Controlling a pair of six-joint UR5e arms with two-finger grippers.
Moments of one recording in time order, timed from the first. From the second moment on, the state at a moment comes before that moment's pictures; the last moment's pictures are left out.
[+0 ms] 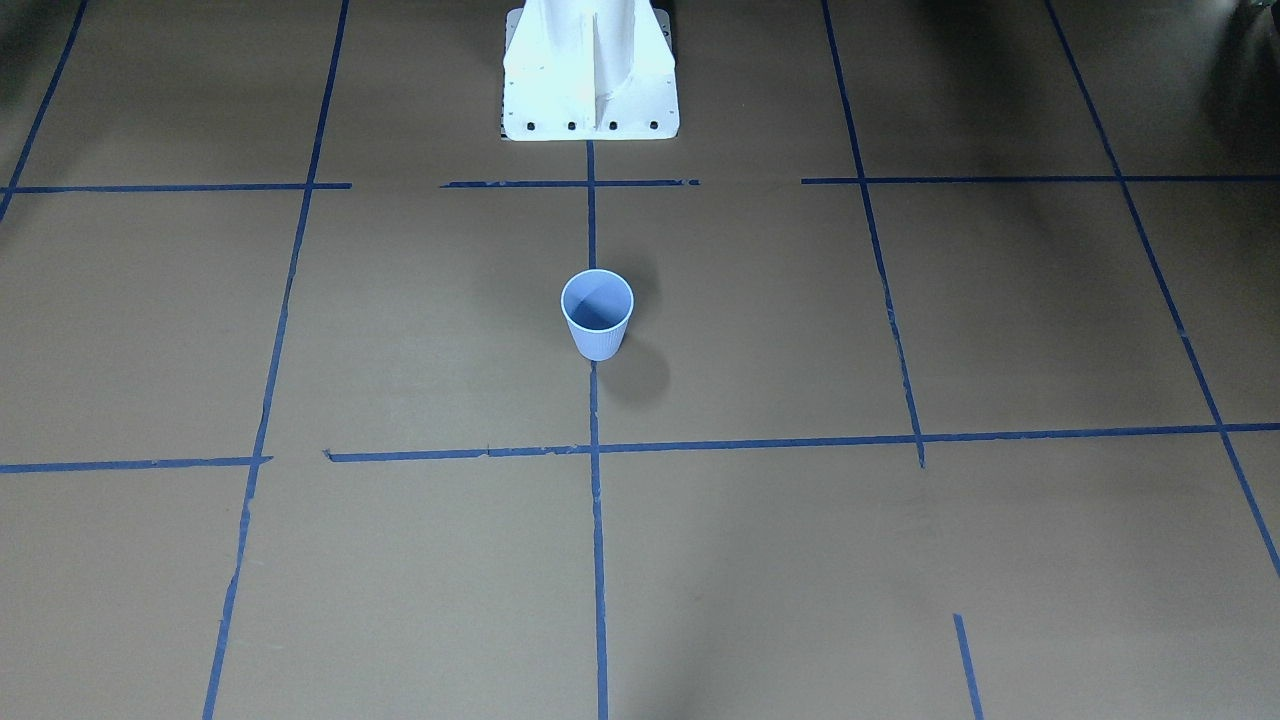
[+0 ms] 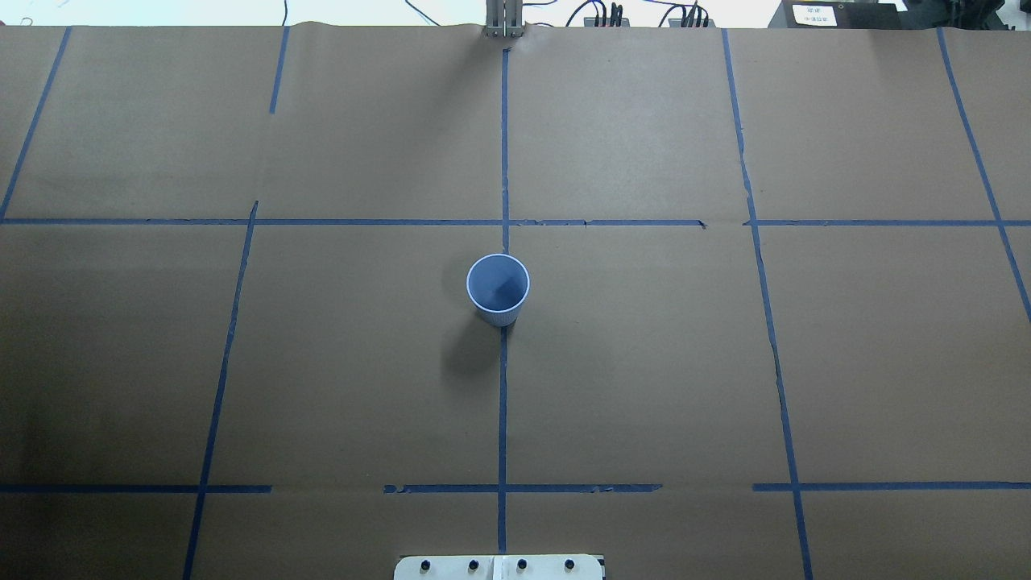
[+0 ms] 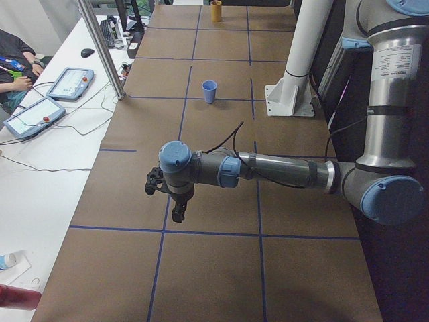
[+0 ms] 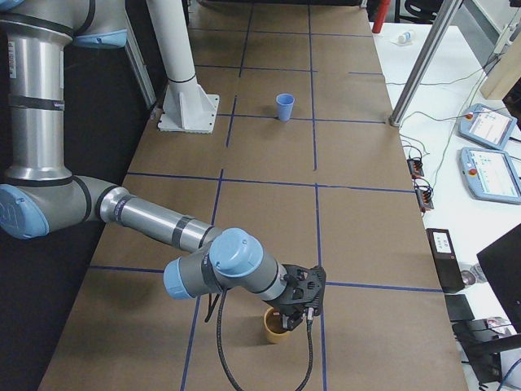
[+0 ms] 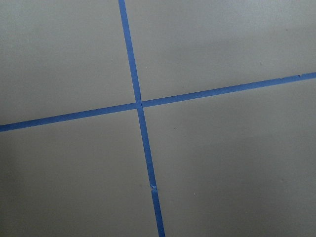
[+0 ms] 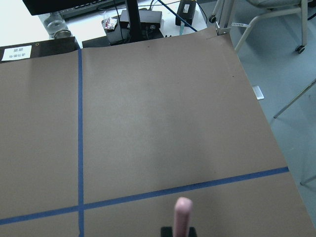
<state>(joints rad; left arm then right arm) -1.53 -1.55 -1.70 -1.57 -2.40 0.07 1.88 -1.67 1.53 -1.04 2.32 0.22</state>
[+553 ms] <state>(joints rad) -1.53 -1.55 -1.70 -1.57 -2.40 0.07 1.88 -1.54 1.80 -1.66 2.31 -0.08</state>
